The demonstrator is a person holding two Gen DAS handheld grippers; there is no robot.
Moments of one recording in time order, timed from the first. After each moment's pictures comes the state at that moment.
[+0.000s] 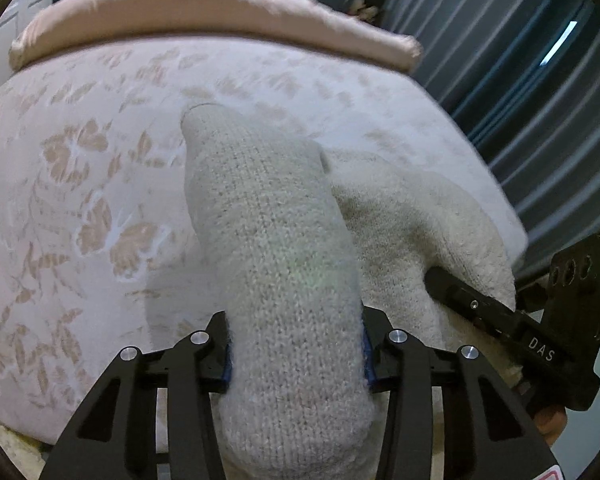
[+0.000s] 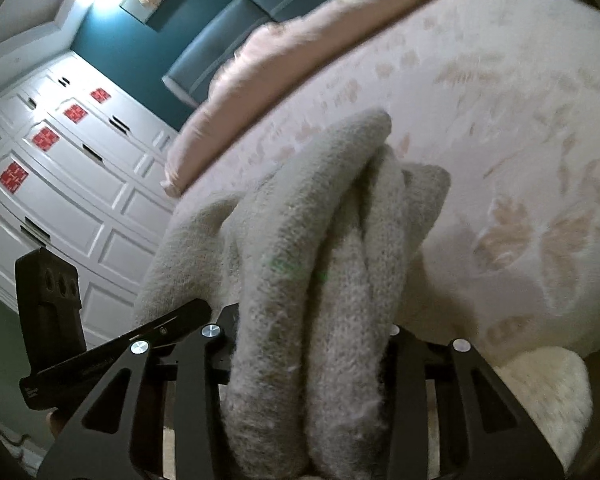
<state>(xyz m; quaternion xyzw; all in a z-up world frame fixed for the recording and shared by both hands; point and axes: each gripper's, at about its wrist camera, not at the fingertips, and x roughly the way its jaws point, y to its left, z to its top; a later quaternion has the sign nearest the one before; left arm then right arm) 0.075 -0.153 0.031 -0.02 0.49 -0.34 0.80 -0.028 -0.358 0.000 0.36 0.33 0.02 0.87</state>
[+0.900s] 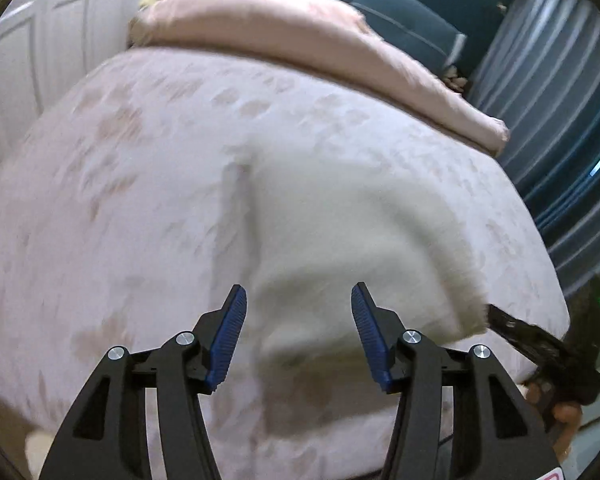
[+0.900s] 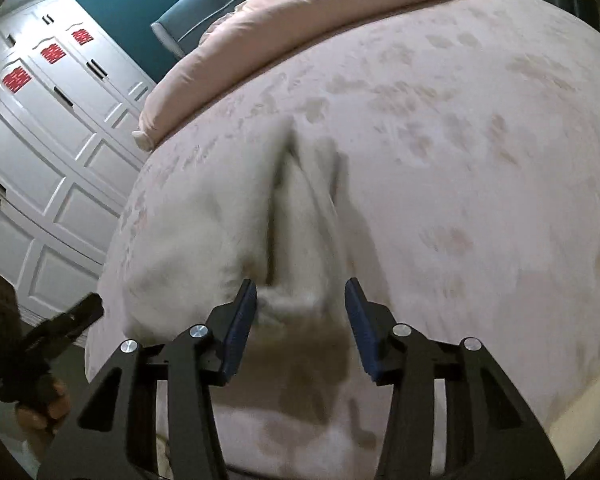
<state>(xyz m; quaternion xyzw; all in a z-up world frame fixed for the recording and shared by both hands) 0.162 0.060 0.009 -0.09 0.47 -0.19 0.86 0.078 -0.259 -0.030 0.29 0.41 -0.01 0.86</state>
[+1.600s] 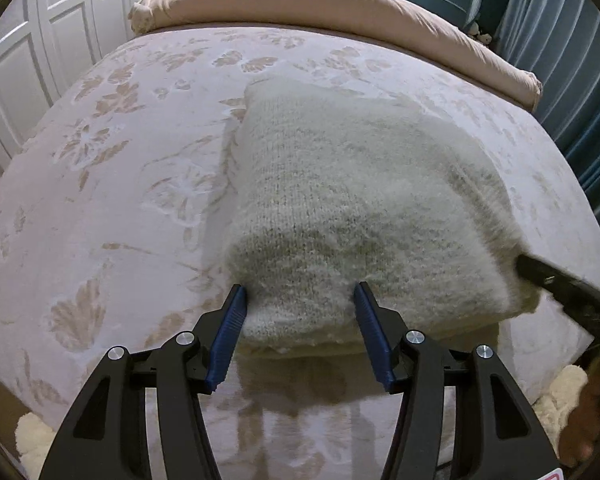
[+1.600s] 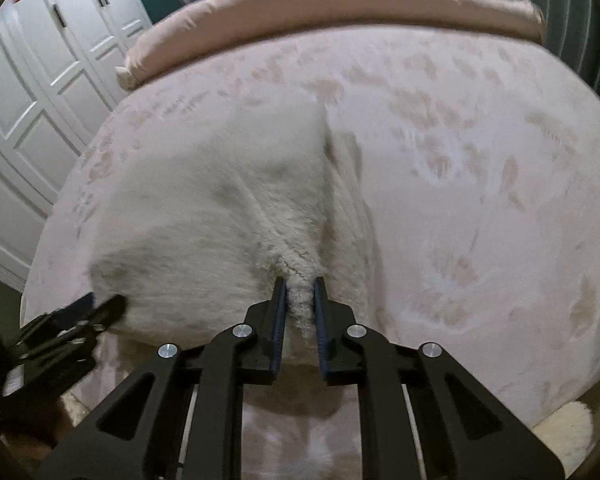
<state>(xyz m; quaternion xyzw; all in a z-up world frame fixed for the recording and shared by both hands) 0.164 0.014 -0.045 0.00 0.50 -0.14 0.85 0.125 -0.202 -0.027 0.13 0.47 -0.04 0.87</state>
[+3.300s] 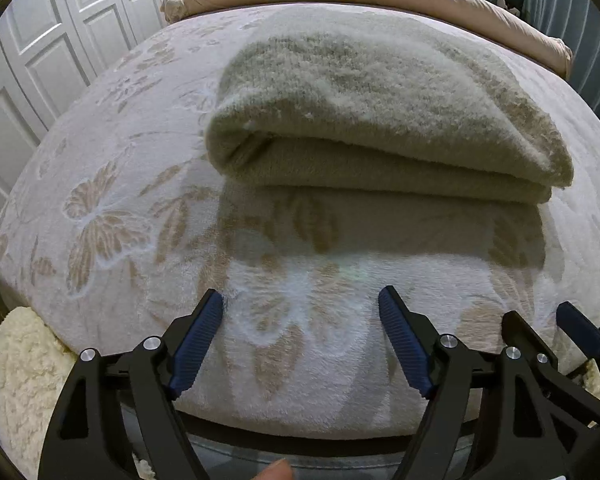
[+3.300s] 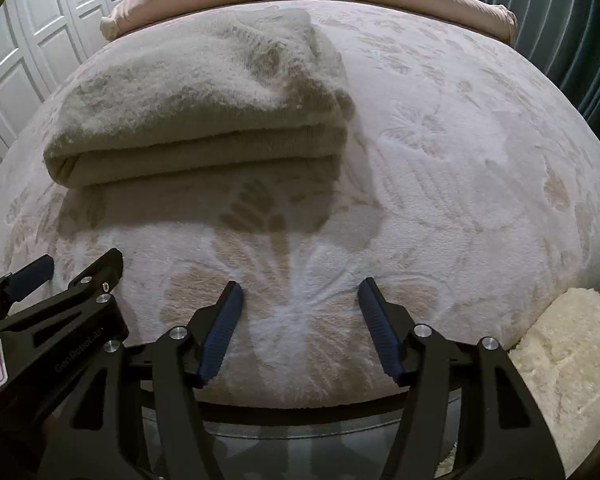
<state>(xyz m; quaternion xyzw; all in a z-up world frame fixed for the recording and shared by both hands) 0.076 -0.011 -0.099 0.05 0.51 -0.05 0.86 0.027 -0.158 -0.099 0.07 0.50 -0.11 0.86</state>
